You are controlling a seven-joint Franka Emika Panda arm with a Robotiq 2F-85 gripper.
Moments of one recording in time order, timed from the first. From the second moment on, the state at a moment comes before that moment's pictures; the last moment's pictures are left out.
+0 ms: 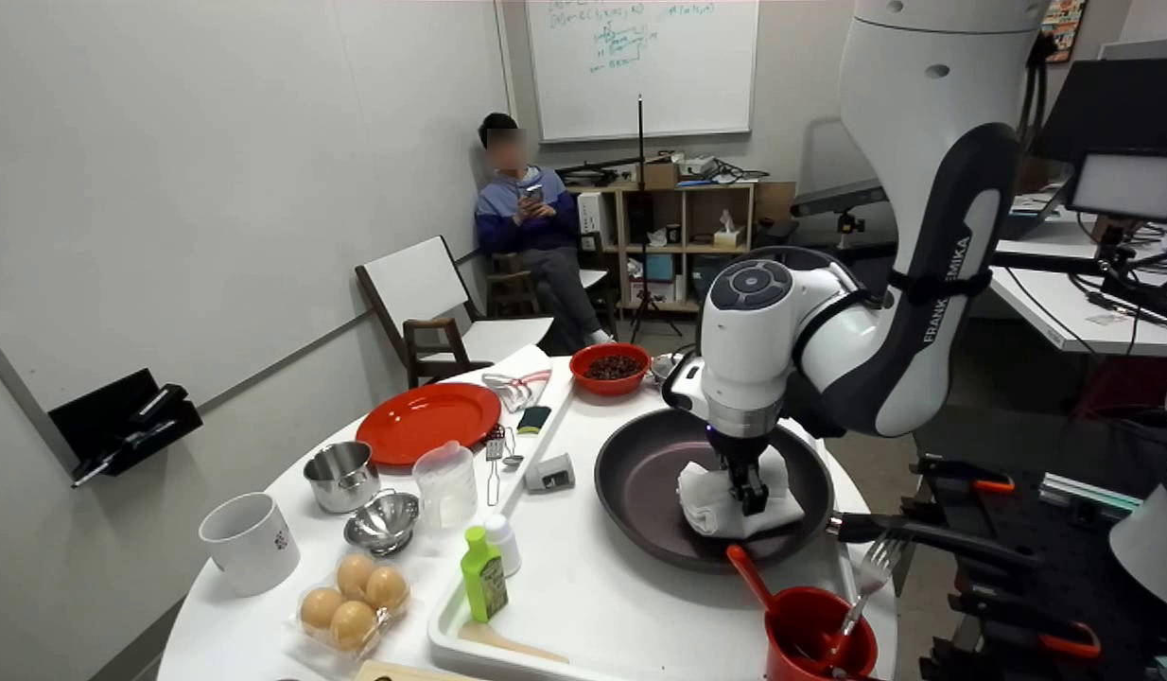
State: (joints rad) arm 0.40 0.51 -0.48 -2.53 -0.56 3.02 0.00
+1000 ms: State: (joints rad) arm 0.19 0.56 -0.46 -2.38 -0.50 3.00 0.00
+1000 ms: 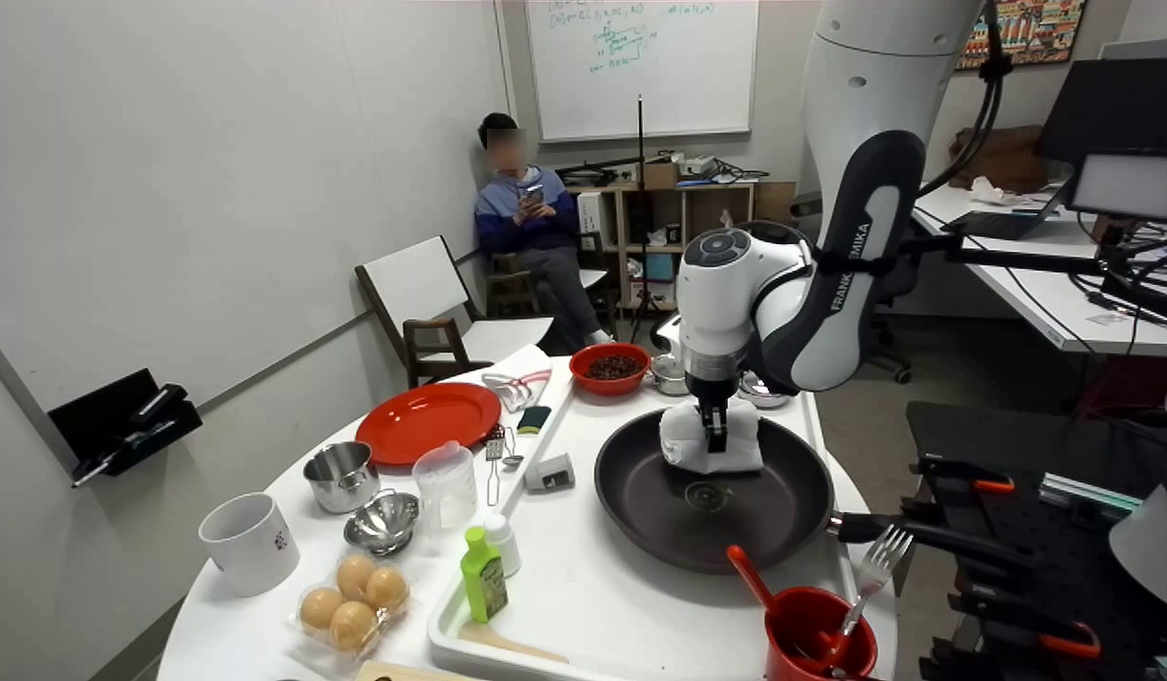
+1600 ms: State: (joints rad) arm 0.20 0.58 -0.46 -2.40 -0.50 3.00 -0.01
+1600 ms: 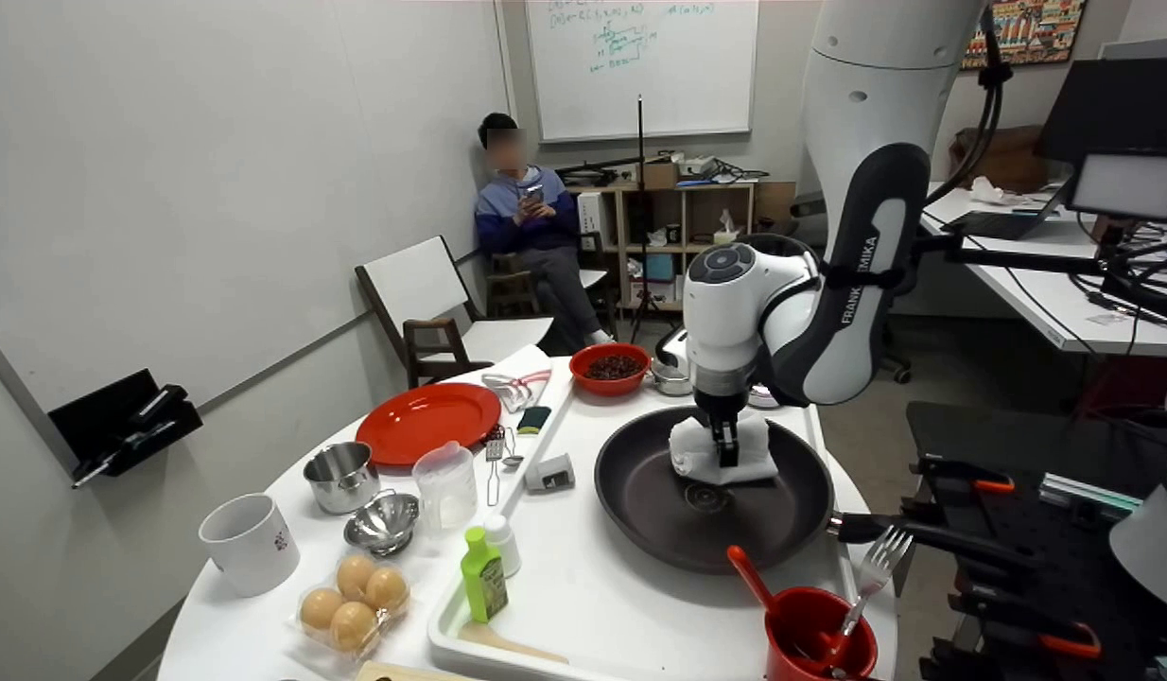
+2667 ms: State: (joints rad) arm 0.34 0.57 -0.47 -2.45 -0.52 3.00 -0.03
